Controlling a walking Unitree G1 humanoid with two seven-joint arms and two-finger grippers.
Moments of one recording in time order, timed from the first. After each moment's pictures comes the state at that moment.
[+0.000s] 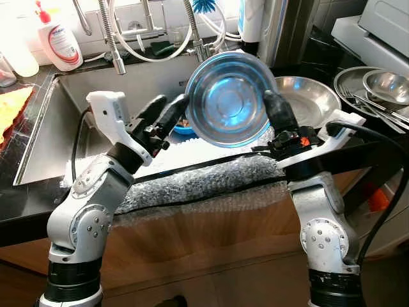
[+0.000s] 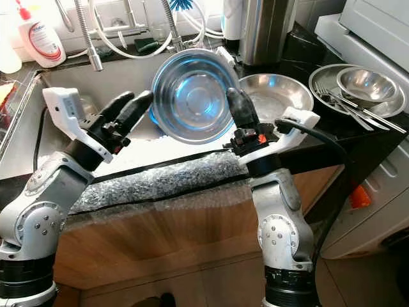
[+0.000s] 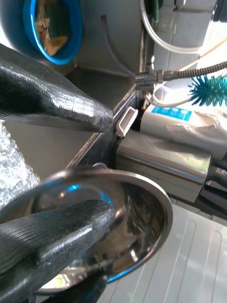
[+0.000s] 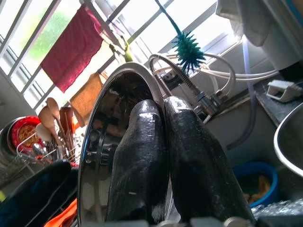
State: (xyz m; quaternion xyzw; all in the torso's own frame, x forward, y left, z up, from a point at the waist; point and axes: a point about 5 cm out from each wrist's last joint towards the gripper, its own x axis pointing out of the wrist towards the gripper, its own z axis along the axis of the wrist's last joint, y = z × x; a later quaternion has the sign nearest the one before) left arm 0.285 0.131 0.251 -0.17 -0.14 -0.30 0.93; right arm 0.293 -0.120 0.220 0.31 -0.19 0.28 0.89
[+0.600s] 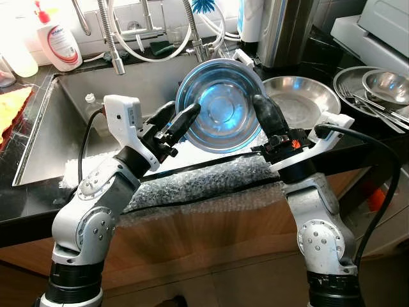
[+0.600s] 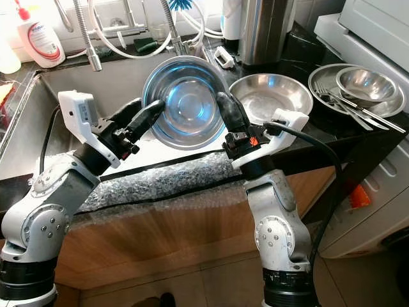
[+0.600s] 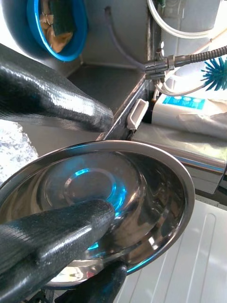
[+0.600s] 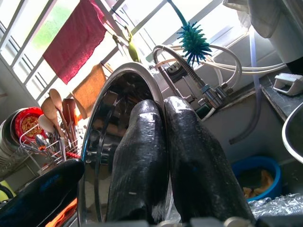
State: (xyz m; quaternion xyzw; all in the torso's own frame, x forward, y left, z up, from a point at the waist) left arm 0.284 0.123 0.246 -0.14 -0.13 -0.32 0.93; right arm 0.293 -0.115 0.218 0.30 -0.18 0.29 0.89
